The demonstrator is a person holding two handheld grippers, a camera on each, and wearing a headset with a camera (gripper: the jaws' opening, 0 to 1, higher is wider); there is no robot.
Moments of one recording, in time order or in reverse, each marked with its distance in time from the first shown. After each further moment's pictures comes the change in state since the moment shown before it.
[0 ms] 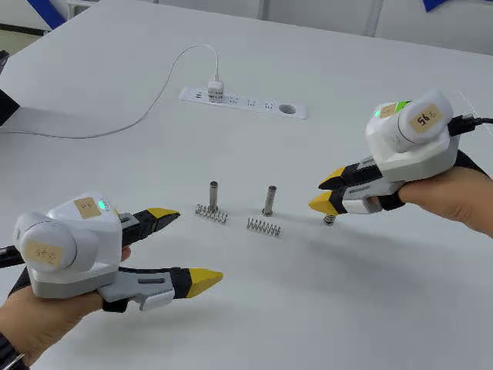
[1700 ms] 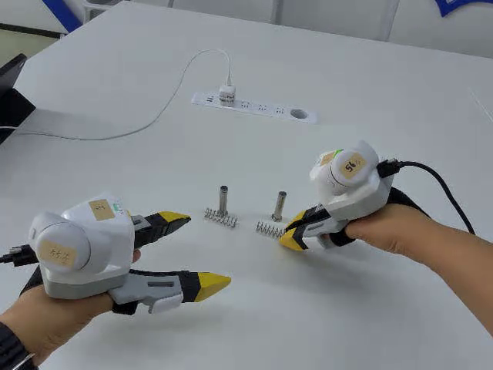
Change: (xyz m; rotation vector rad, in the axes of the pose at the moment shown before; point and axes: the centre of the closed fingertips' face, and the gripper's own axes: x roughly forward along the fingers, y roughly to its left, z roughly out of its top) left arm 0.000 0.000 -0.002 0.010 0.020 -0.002; right arm 0.070 0.030 -0.024 0.004 0.097 0.096
